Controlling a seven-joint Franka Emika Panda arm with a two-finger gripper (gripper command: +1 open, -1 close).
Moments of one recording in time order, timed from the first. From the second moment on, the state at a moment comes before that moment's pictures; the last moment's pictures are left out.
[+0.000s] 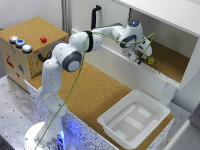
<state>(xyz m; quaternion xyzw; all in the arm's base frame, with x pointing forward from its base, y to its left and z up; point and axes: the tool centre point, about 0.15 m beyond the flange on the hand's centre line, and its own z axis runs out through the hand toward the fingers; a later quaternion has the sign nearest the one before) 0.673 -0.198 0.464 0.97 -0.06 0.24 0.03</state>
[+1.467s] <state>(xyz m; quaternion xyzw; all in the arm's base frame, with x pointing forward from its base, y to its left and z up) 0.535 -0.208 0.472 0.99 -0.04 0.16 -0.01</state>
